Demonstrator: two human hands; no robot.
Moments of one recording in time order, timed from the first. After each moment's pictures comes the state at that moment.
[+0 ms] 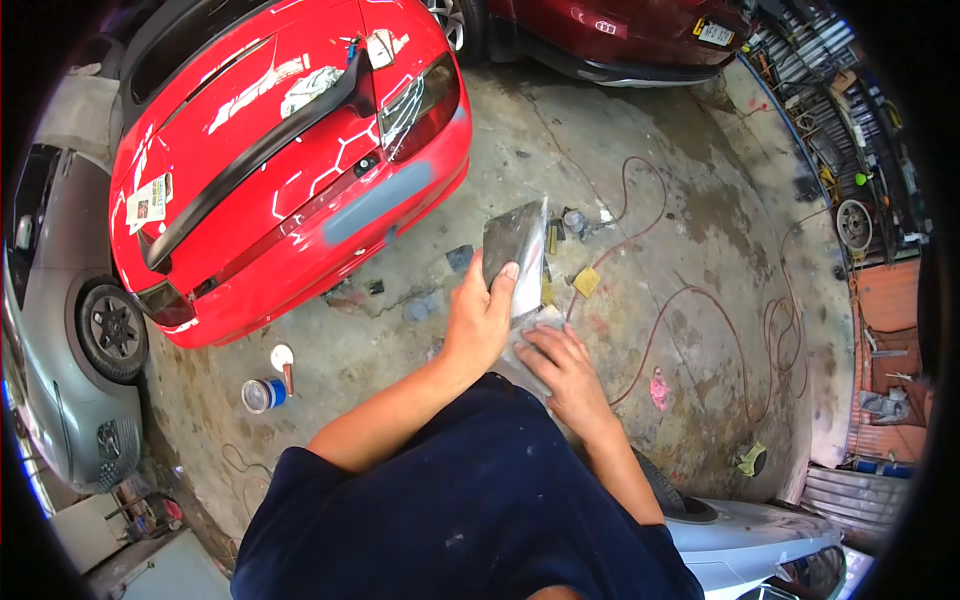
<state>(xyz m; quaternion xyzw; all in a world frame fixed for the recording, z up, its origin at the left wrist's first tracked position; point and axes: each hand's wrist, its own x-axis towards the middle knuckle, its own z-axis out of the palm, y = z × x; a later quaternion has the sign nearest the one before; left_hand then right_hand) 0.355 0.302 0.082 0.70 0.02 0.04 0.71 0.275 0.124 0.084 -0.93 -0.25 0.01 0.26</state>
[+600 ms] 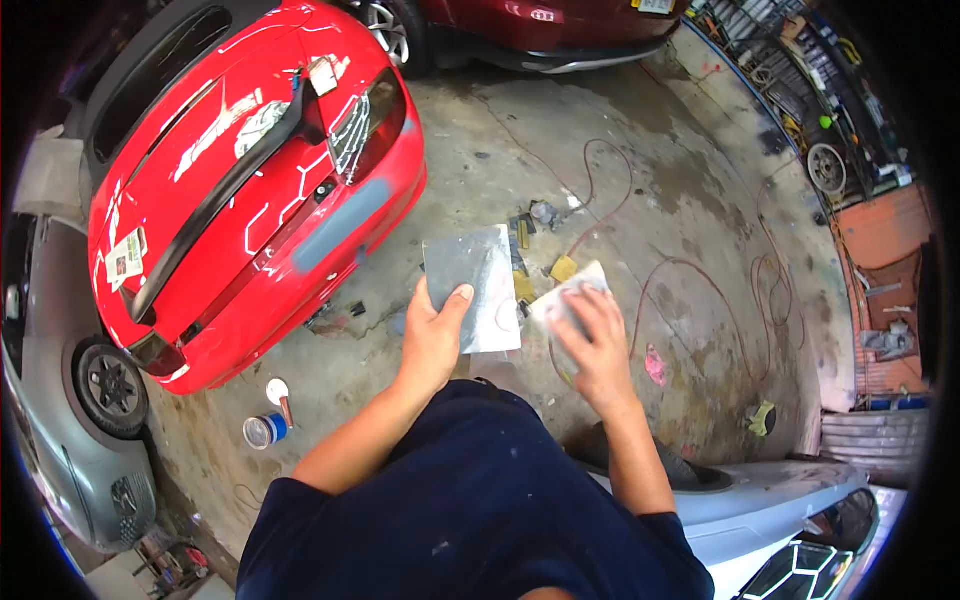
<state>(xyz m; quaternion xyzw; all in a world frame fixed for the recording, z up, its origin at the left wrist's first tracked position) 0.340 0.300 0.074 0.53 0.07 -0.09 0.84 0.271 0.073 0.100 -0.95 -0.20 -0.14 0.18</state>
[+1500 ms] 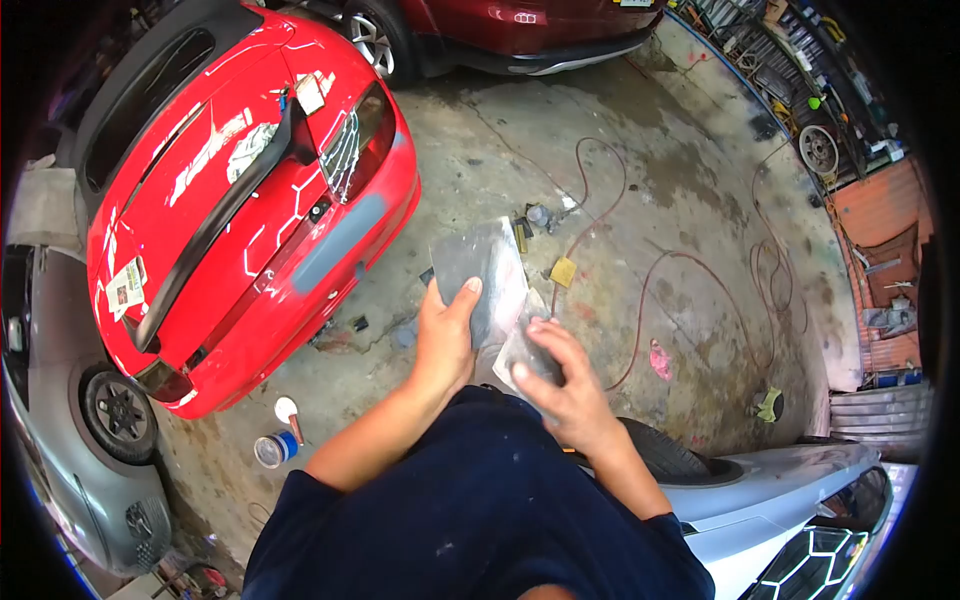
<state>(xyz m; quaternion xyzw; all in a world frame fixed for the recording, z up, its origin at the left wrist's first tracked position) 0.365 0.280 0.092 0.39 0.11 -0.12 0.90 0.270 0.123 0.128 -0.88 -0.26 -0.17 0.37</state>
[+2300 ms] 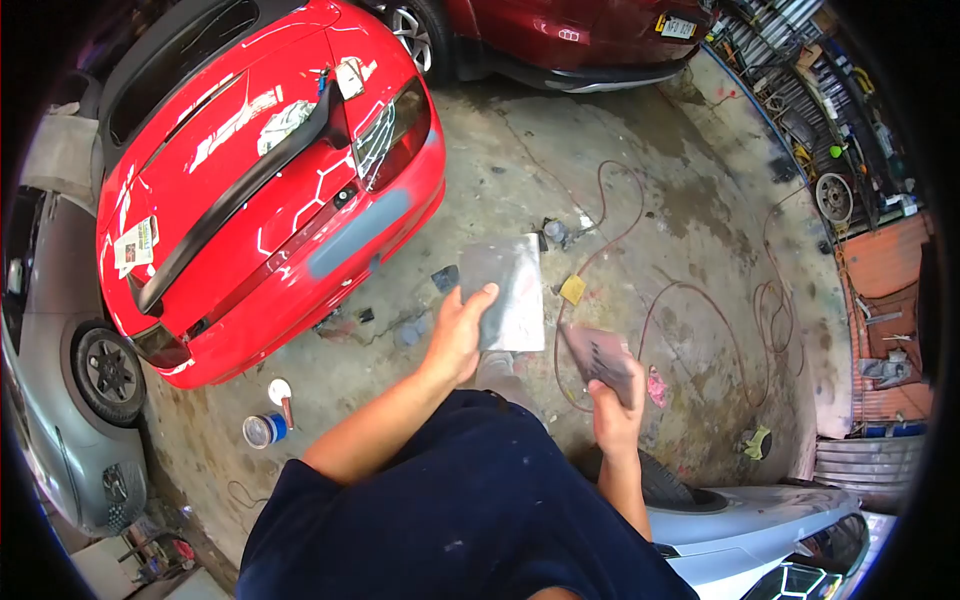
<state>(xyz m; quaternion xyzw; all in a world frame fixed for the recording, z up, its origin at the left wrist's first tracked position) 0.371 0.303 0.065 0.39 0.14 -0.18 0.89 0.235 0.096 0.074 -0.72 0.04 -0.14 0.68</state>
